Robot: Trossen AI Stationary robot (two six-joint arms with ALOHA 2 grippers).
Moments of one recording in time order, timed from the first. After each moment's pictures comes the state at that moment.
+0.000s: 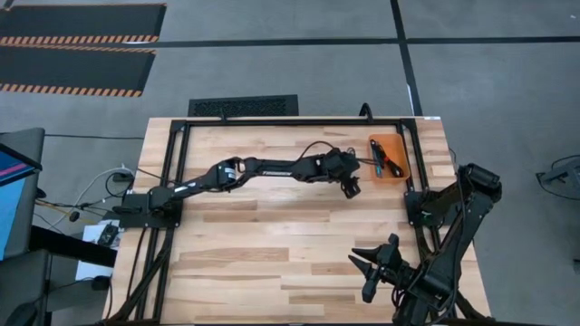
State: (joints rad) left arm 0.16 2.69 2.32 -0.28 -0.16 -0.14; right arm 1.01 1.66 1.36 -1.05 1.20 1.64
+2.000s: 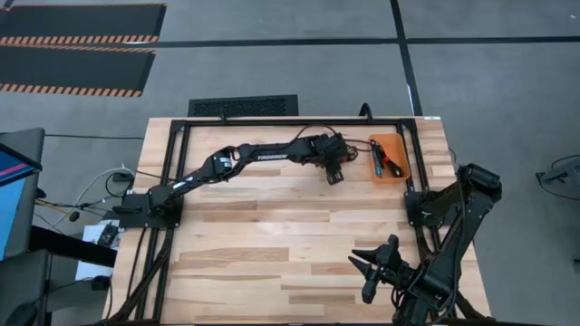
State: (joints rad) left arm 0.26 2.64 2.33 -0.60 -0.10 0.03; right arm 1.01 1.66 1.36 -1.04 1.18 1.64
